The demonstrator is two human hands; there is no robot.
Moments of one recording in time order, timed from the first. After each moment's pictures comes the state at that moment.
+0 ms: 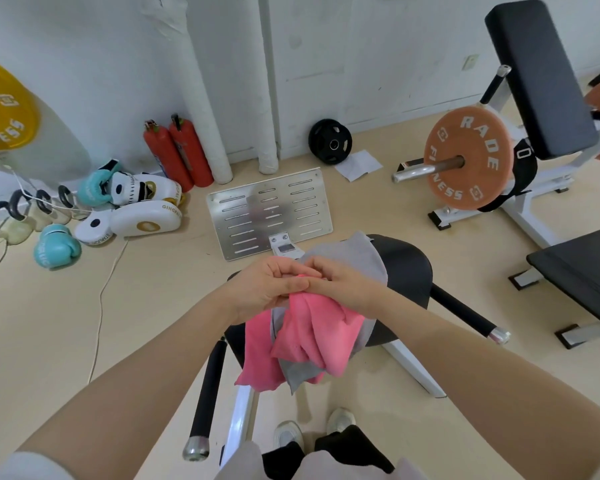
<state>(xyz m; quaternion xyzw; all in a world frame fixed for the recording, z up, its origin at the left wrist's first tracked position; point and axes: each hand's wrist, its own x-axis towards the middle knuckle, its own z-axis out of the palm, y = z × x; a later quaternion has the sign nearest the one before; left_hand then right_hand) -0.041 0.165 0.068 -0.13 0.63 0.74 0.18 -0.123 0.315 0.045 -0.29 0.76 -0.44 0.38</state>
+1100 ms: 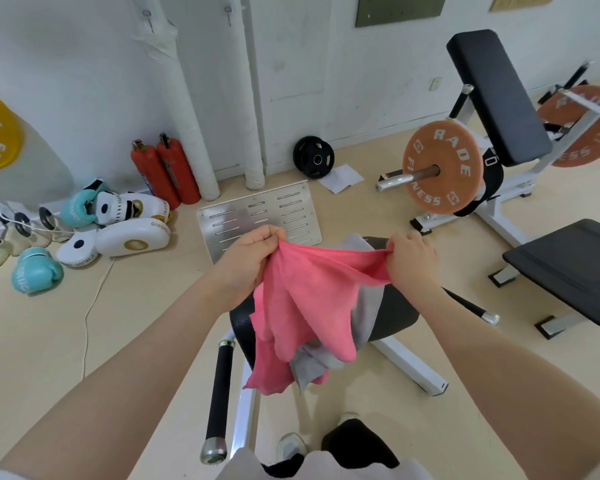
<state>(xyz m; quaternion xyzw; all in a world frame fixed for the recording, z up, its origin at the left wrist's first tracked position) -0.019 0.141 0.099 -0.13 0.64 0.76 0.04 -0.141 0.367 0.033 -0.07 0.99 -0.09 0.00</state>
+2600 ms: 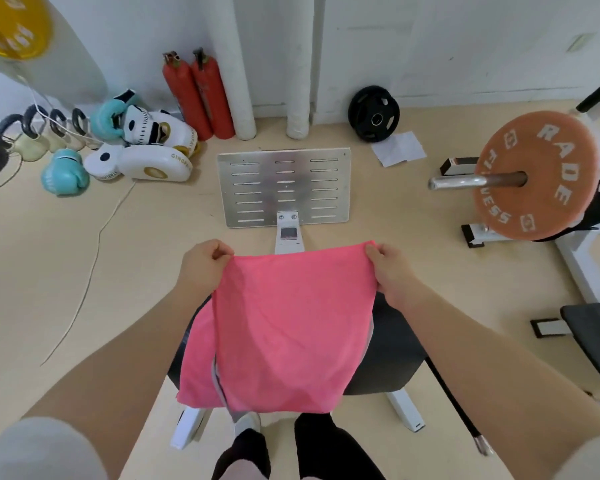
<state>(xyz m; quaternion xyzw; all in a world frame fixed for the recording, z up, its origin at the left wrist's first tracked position) -0.145 0.105 -0.039 -0.46 0.80 0.39 -0.04 -0.325 0.330 -0.044 0.05 0.78 -0.50 0.38</state>
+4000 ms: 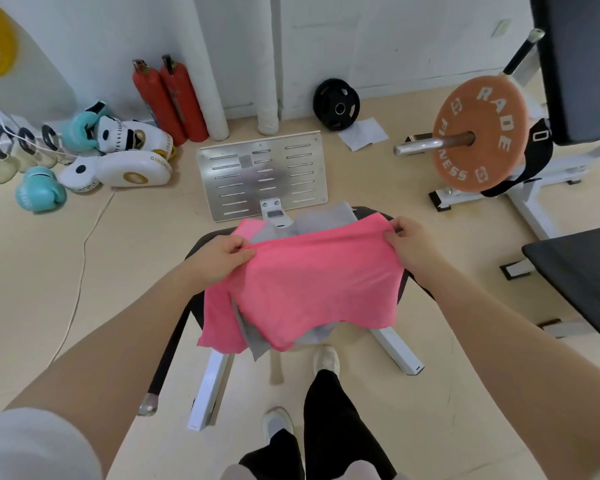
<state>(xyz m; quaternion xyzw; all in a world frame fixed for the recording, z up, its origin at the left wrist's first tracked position) -0.051 0.158 -0.011 -0.23 0.83 0.49 0.11 -0.216 0.426 -0.015 -0.06 0.88 -0.43 0.22</state>
